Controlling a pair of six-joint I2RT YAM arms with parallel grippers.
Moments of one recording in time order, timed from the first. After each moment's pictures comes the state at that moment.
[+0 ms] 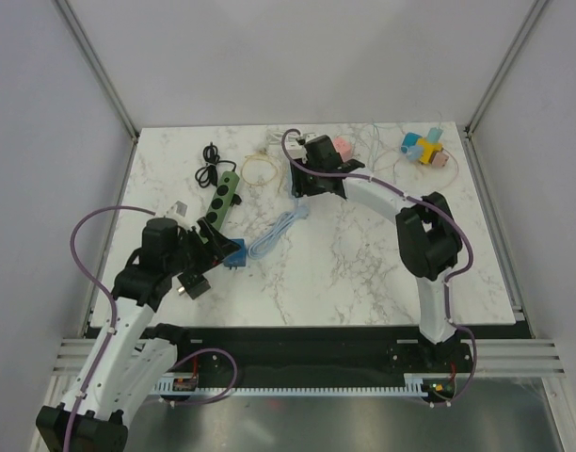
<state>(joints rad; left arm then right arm) -0.22 0.70 0.67 -0.62 0.28 -0.78 0.56 2.04 1.64 -0.36 -0.04 0.29</state>
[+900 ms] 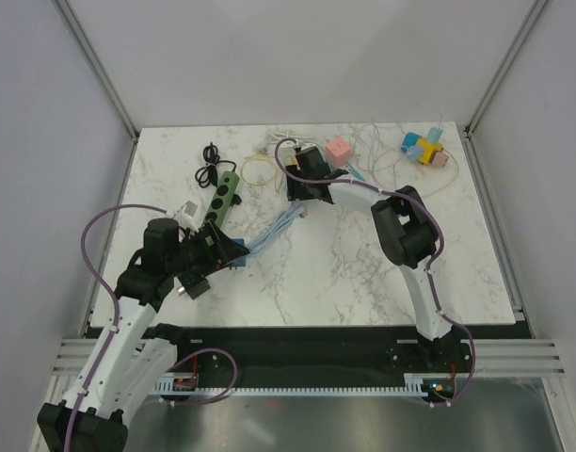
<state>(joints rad) -0.22 0.70 0.63 -0.54 0.46 -0.75 0.56 2.27 1.70 -0.20 0.06 0.36</state>
